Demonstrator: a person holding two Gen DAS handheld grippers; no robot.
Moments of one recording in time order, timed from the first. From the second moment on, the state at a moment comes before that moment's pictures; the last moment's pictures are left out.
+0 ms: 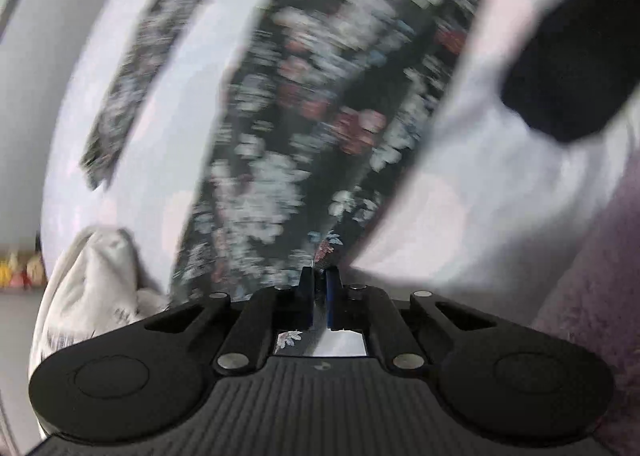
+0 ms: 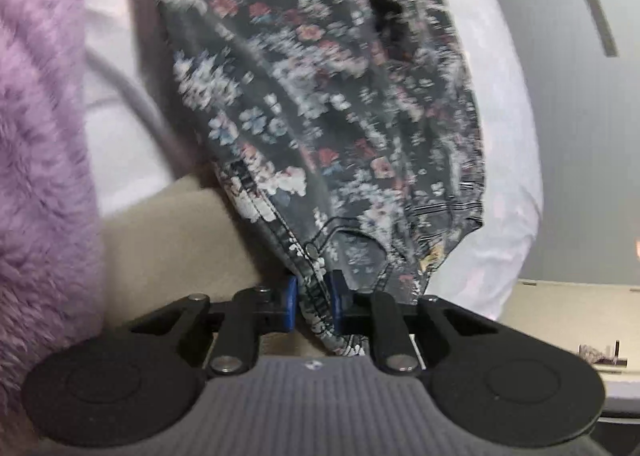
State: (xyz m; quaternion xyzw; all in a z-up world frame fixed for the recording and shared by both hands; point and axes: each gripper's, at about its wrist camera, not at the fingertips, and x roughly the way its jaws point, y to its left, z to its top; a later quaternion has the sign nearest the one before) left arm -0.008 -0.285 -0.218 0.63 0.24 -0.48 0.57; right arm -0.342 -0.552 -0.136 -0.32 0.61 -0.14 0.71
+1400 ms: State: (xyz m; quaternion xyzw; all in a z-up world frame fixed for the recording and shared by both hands) left arm 0.269 -0.575 -0.161 0.49 0.31 -0.39 0.72; right arm -0.109 -0.876 -0.154 -0.09 0.52 -0.39 0.76
